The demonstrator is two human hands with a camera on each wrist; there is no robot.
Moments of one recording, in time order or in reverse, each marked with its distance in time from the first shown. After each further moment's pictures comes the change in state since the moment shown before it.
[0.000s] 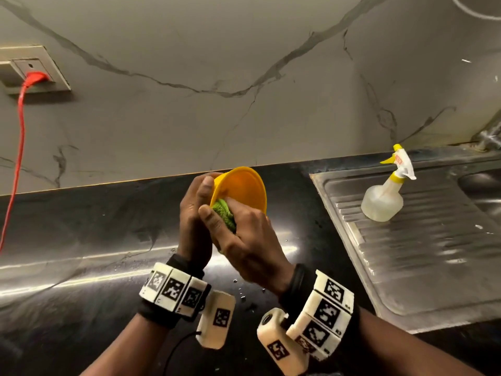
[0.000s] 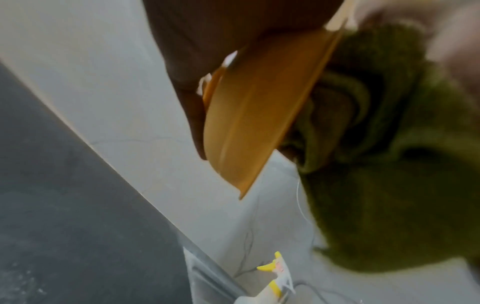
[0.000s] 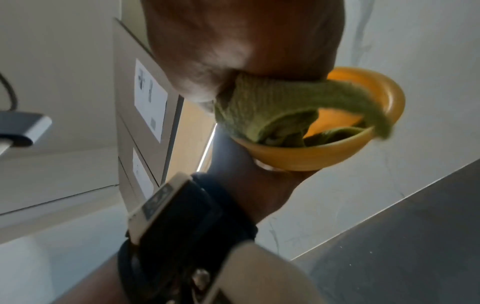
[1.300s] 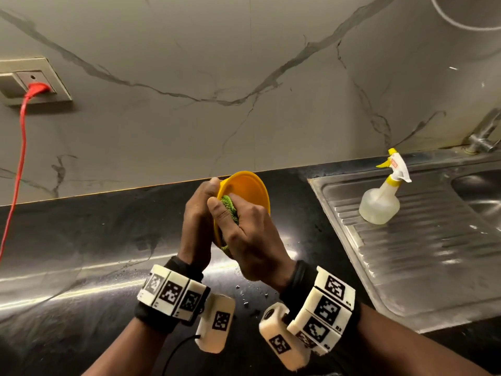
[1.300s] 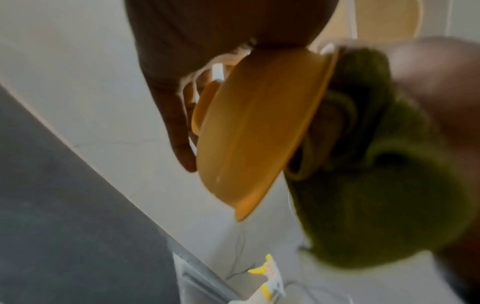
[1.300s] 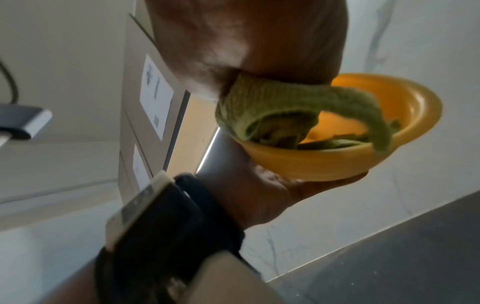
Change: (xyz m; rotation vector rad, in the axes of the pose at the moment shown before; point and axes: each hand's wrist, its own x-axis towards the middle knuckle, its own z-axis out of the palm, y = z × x) left_hand 0.006 0.012 0.001 -0.001 -0.029 -0.144; right_hand 0.011 -0.005 0.003 0.025 0.068 0.016
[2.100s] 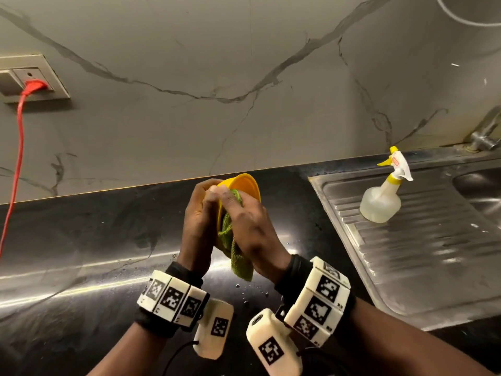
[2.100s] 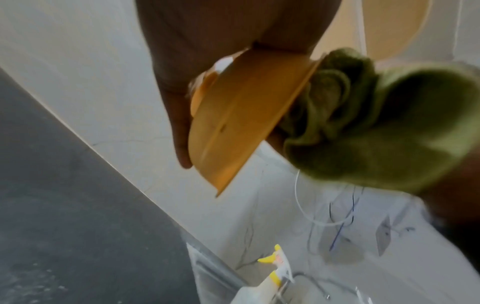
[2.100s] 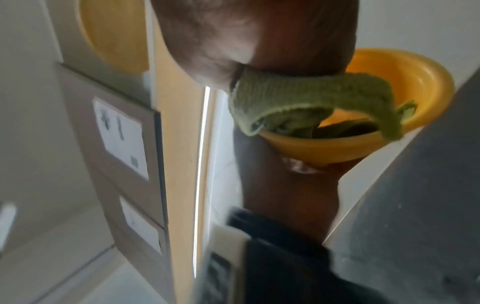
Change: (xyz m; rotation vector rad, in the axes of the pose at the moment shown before) left_hand -0.008 -0.010 0.000 0.116 0.028 0.147; right_hand 0.012 -0.001 0.006 0.302 0.029 0.306
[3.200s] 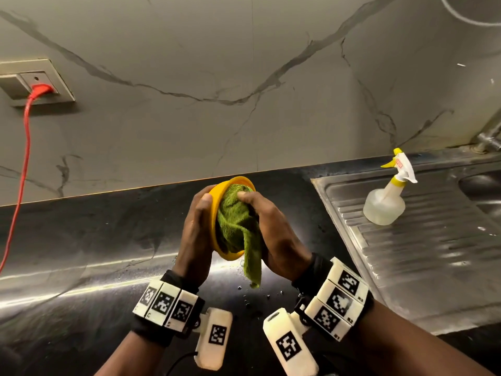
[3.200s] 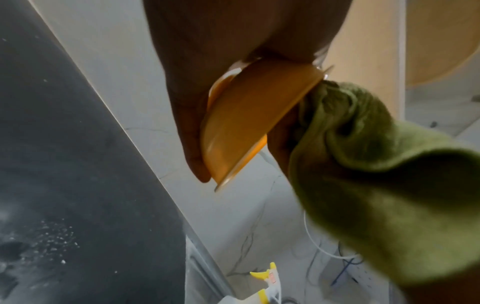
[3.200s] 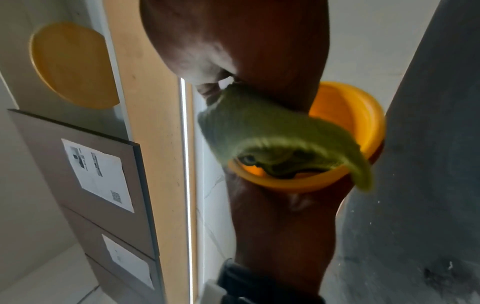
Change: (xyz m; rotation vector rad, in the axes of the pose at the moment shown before) left_hand -0.004 -0.011 -0.016 -0.080 -0.061 -0.163; right_hand 0.007 0.008 -0.027 0.421 -0.095 0.285
